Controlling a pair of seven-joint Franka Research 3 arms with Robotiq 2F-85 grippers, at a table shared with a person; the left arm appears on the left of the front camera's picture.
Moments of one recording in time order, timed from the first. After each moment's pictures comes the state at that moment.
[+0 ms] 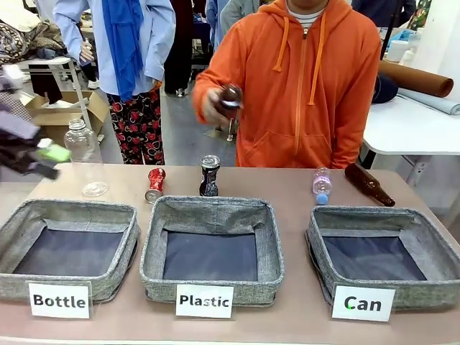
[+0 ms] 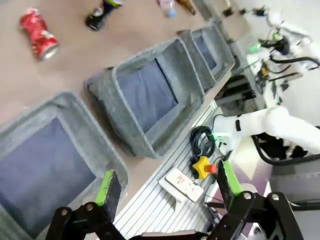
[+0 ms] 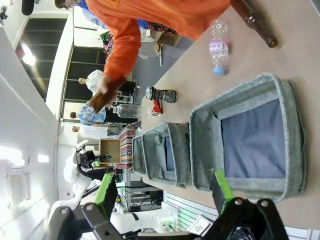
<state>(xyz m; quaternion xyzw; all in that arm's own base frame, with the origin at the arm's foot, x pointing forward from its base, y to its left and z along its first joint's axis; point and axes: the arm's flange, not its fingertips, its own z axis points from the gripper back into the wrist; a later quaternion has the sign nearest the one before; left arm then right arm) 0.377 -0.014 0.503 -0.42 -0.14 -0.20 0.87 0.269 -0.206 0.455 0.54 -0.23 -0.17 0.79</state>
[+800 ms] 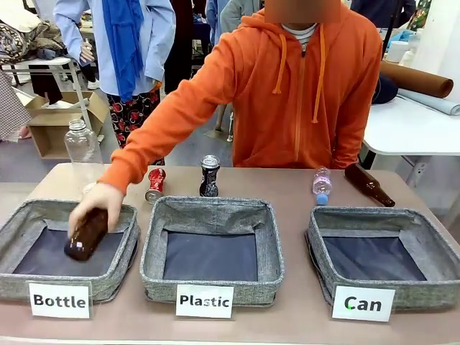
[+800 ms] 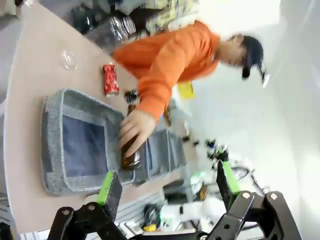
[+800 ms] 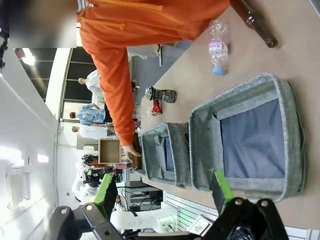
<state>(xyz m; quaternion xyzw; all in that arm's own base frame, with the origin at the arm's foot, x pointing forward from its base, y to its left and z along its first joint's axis) 0.204 0.296 0.451 -0.58 -0.32 0.14 0.74 0.269 -0.207 0.455 0.54 -0.23 -0.17 0.80</state>
